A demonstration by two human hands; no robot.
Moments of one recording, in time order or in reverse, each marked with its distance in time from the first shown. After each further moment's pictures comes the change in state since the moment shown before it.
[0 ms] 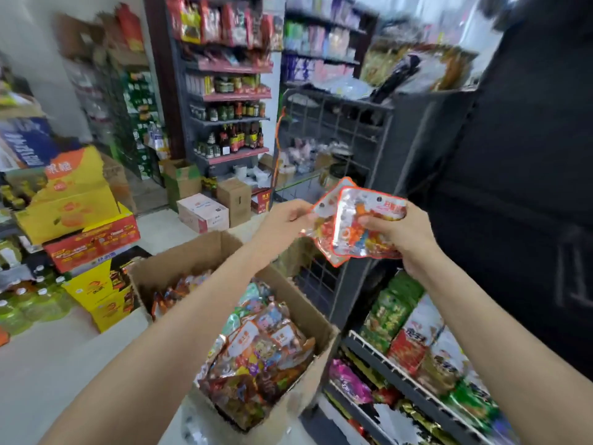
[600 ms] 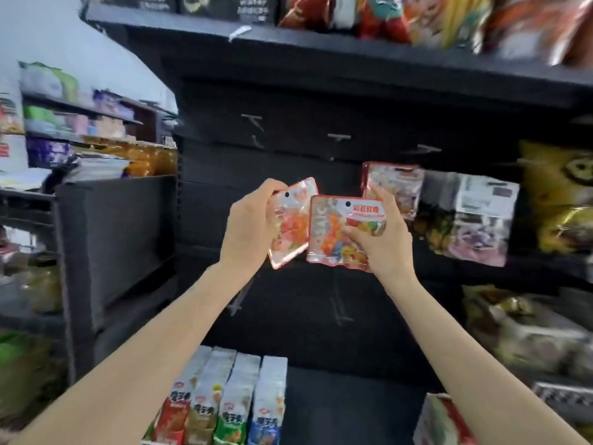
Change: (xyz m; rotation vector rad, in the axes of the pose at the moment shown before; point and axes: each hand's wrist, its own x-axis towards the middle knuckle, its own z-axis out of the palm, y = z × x) left_hand -0.074 0.287 0.312 0.049 0.070 0.798; right_hand -0.195 -0.124 -0.383 -0.460 0.704 -0.445
